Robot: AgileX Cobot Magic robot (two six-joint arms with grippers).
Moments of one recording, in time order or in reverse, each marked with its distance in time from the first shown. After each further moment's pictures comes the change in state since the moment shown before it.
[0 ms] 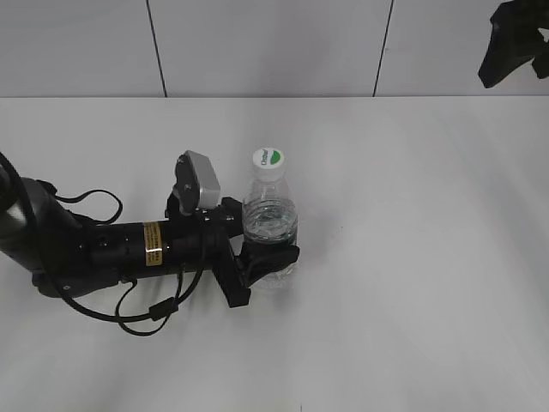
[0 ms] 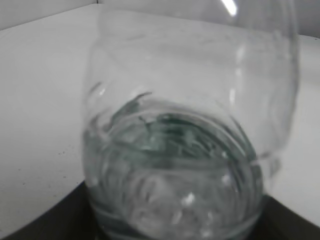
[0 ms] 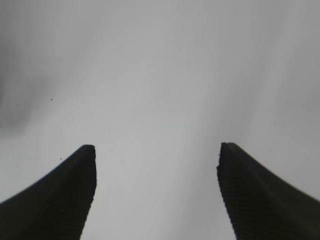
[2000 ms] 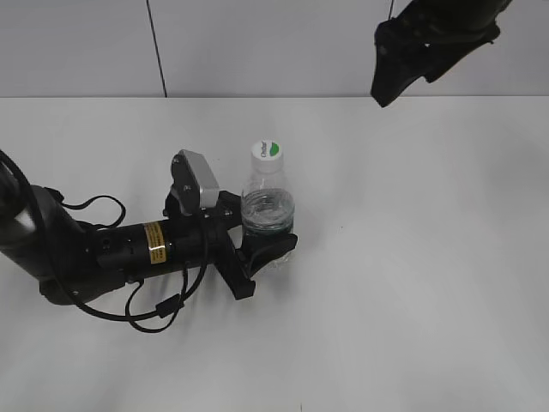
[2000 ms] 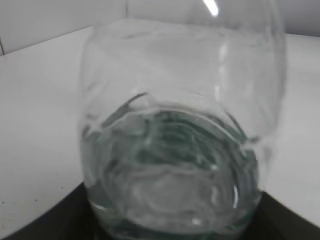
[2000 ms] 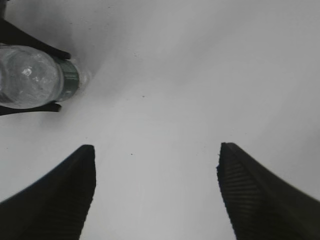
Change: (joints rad) left arm -0.008 0.030 -0.002 -0.122 -0.035 0.103; right arm 0.310 0.029 -0.053 -0.044 0.035 -0.021
